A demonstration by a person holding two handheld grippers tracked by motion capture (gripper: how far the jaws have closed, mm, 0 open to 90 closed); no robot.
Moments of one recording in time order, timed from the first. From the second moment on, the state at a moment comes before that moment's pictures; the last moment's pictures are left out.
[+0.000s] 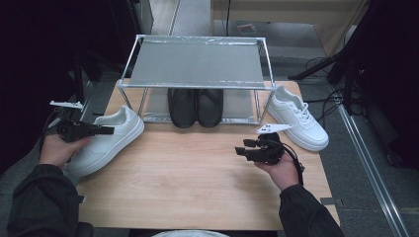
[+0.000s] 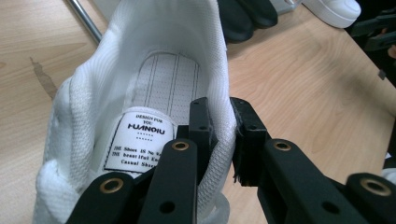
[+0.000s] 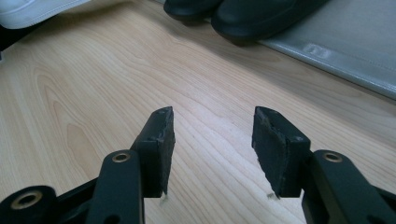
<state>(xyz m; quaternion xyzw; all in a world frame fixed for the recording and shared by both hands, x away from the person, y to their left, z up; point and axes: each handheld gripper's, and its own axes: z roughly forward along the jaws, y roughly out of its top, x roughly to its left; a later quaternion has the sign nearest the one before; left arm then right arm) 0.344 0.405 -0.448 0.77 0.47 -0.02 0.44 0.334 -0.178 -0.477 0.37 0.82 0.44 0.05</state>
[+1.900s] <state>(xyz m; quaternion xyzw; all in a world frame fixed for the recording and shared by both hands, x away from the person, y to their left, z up) 0.330 0.194 -0.437 0.86 0.30 -0.08 0.40 0.334 -0.175 -0.467 0.37 0.80 0.47 0.07</state>
